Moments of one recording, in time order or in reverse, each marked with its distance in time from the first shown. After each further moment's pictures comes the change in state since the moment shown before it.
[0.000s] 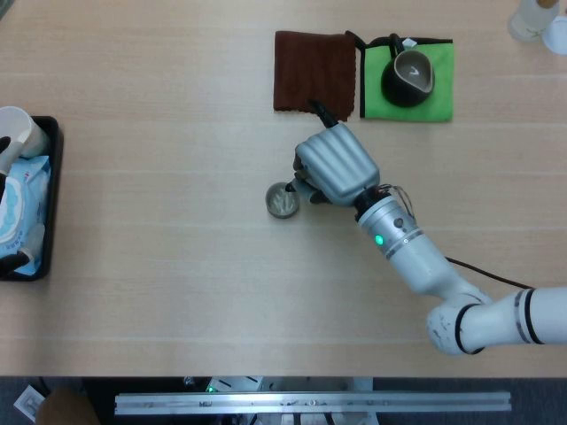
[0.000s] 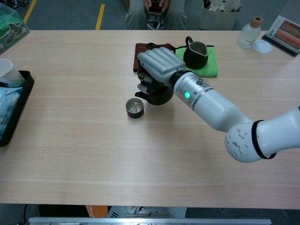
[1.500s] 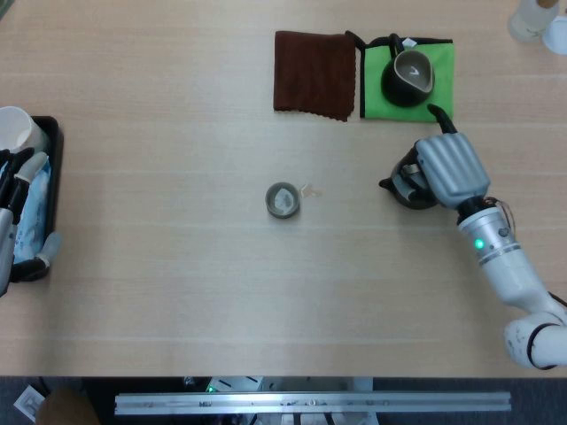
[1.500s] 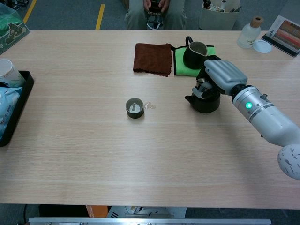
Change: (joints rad) left arm -0.014 -0.037 0.016 0.031 -0.008 -0.061 0.006; right arm -0.327 0.106 -0.067 0.128 -0.192 0.017 0.338
